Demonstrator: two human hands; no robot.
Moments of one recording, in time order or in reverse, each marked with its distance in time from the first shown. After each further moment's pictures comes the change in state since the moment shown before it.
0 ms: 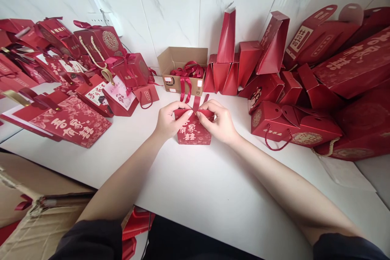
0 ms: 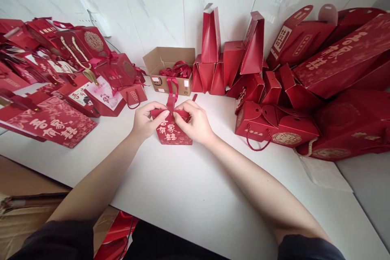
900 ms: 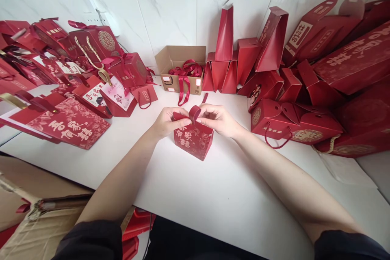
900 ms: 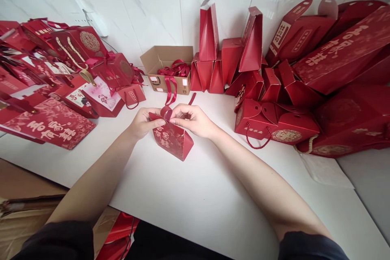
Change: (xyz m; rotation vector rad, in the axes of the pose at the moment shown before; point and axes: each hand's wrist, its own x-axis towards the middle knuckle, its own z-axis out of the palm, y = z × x) left_hand 0.003 -0.013 -0.014 -0.406 -0.384 -0.297; right_hand 0.004 0.015 -0.008 0.567 -0.348 0.189
